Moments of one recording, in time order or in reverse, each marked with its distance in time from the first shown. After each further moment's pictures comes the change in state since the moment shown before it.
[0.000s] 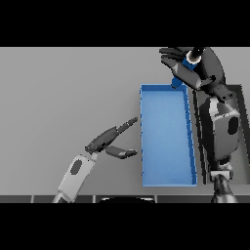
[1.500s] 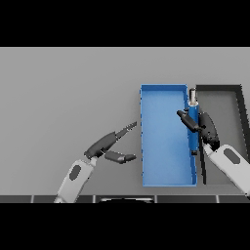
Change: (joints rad) left arm 0.058 0.003 -0.031 -0.044 0.003 0.000 0.008; right arm 0.530 -0.579 0.735 -0.022 -0.268 -0.603 -0.007
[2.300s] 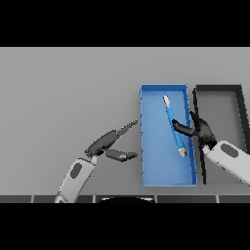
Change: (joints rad) left arm -0.017 -0.001 0.009 0.008 -0.008 0.012 0.014; right arm -0.314 -0.175 0.467 0.052 -0.282 -0.037 0.010
